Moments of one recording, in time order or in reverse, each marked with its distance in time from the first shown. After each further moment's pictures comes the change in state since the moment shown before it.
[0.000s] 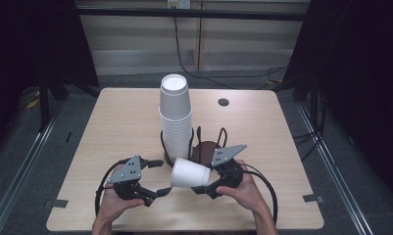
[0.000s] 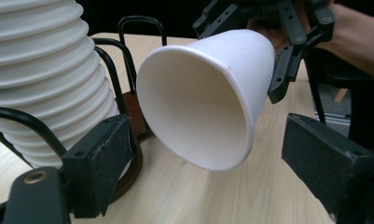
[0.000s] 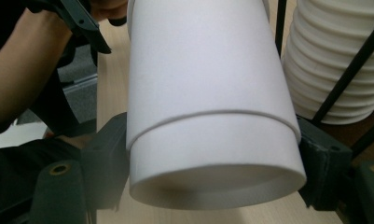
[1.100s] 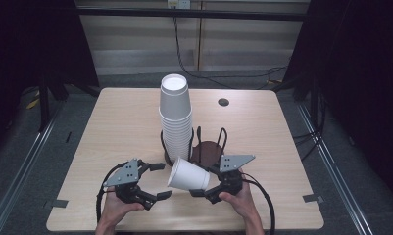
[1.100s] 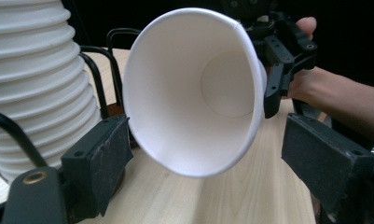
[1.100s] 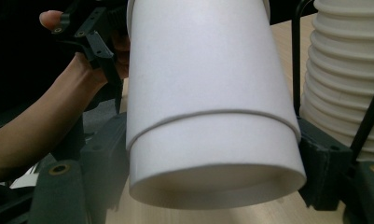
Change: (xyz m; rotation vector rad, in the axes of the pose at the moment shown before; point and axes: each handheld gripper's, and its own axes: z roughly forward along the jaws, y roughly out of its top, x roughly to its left) left arm -0.005 -0.011 0.002 -0.083 -0.046 -0.033; right arm 0.000 -0.031 0.011 -0.278 0.085 0.009
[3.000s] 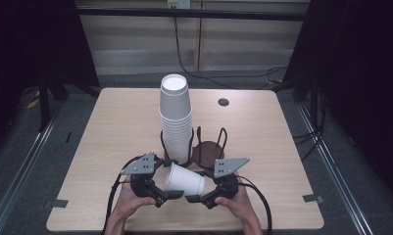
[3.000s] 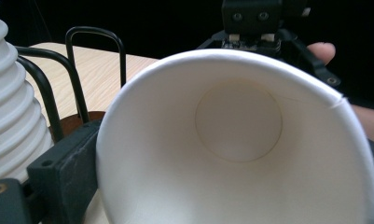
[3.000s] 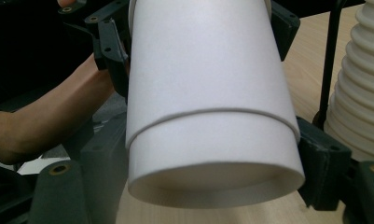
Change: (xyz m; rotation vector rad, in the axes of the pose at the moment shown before) left arm 0.013 0.007 0.037 -0.010 -0.136 -0.069; right arm 0.009 0.000 0.011 0.032 0.042 -0.043
